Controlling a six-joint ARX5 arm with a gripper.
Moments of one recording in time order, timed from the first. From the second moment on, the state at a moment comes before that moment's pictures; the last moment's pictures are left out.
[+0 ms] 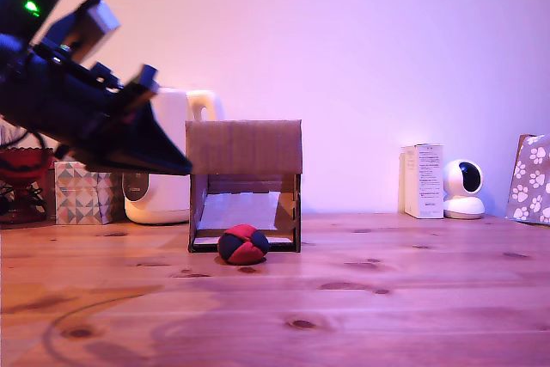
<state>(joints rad) -0.43 1.44 0.58 0.39 0.41 -0.08</state>
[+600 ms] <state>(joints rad) -0.45 1.66 0.60 0.60 0.32 -0.08</state>
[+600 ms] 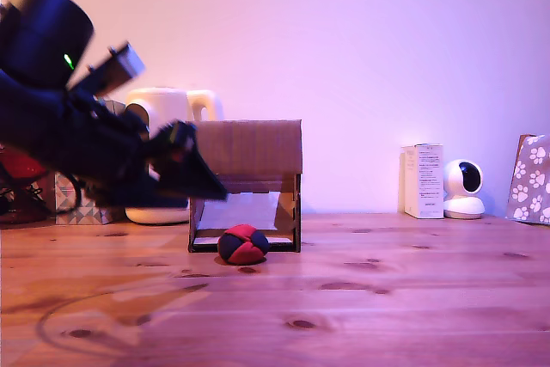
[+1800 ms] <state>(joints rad) -0.50 2.07 0.97 0.55 0.15 -0.08</state>
